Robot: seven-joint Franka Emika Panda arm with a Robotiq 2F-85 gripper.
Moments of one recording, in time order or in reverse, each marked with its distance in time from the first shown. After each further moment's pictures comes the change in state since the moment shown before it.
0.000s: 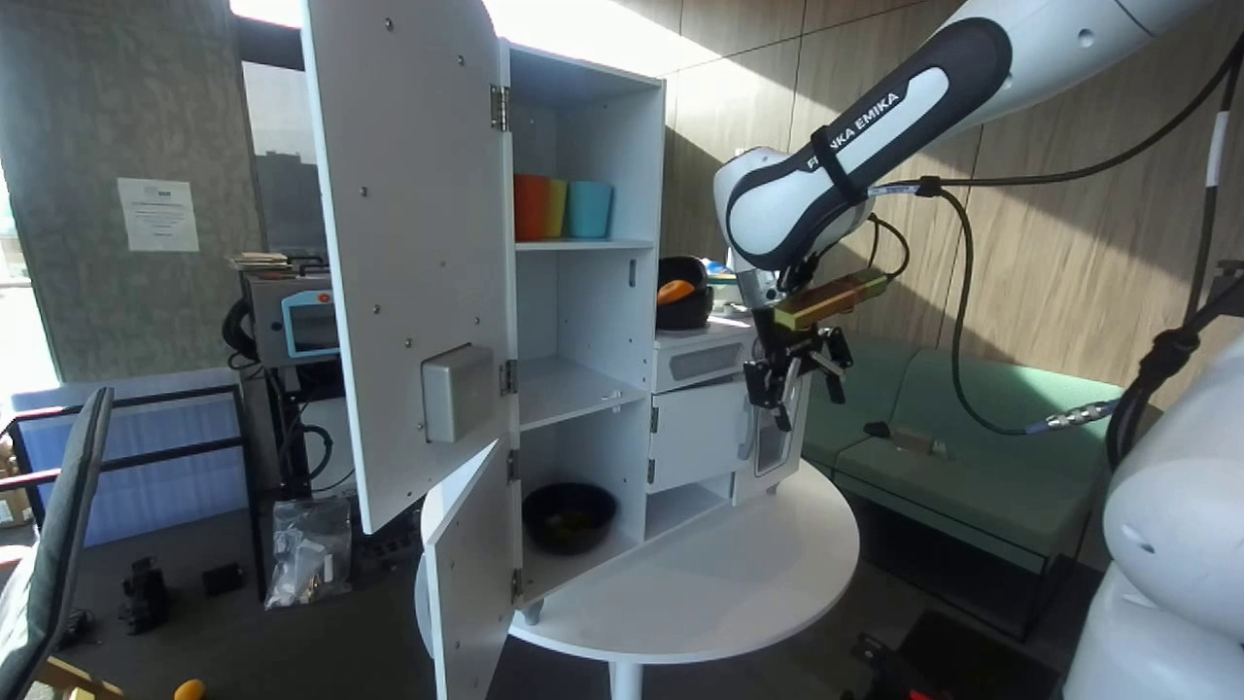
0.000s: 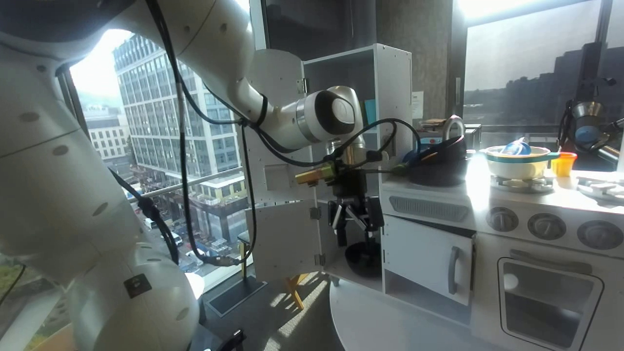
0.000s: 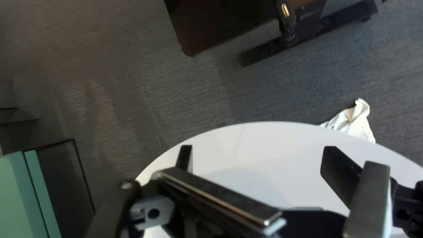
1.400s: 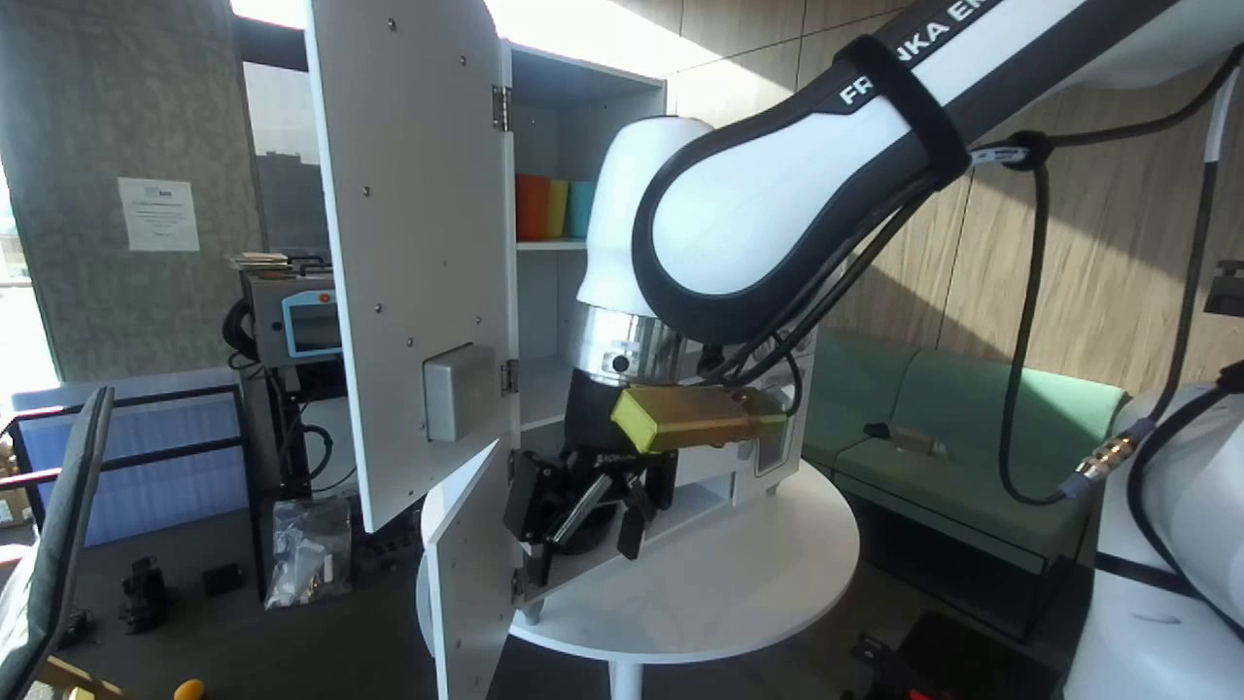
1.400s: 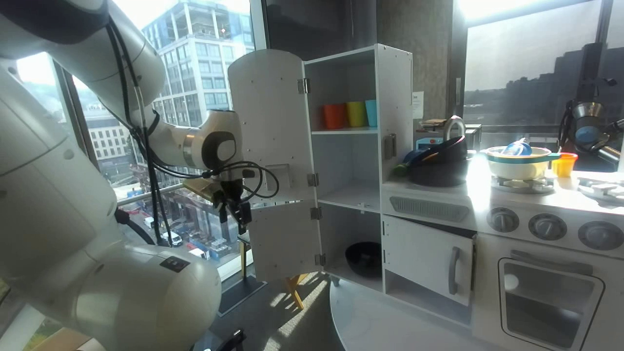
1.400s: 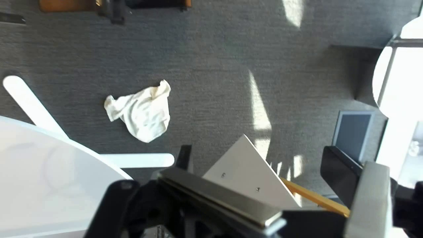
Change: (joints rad) arm 0.426 -0.090 0.379 -0.215 0.657 0.511 0.092
